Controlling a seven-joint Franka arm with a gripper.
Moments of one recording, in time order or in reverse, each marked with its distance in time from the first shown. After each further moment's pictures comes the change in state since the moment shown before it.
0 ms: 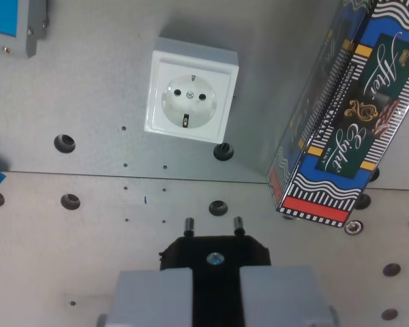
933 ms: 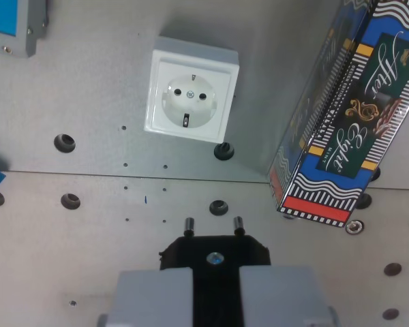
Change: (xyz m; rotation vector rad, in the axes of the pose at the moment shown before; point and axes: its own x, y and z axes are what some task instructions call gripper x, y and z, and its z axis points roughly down) arm 0.000 0.000 0.002 0.001 -0.004 0.001
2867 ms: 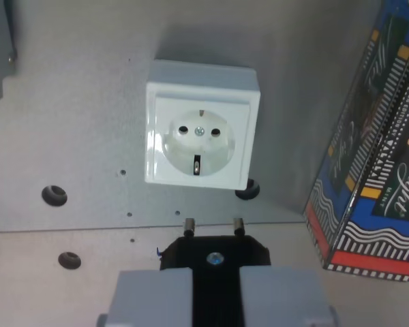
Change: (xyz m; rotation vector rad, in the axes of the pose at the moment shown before) arm 0.002 -0.006 0.080 0.006 -0.015 0.098
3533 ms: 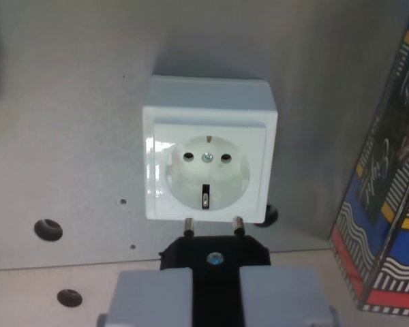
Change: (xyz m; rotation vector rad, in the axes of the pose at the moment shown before) arm -0.001 -0.003 0.036 0.003 0.000 0.044
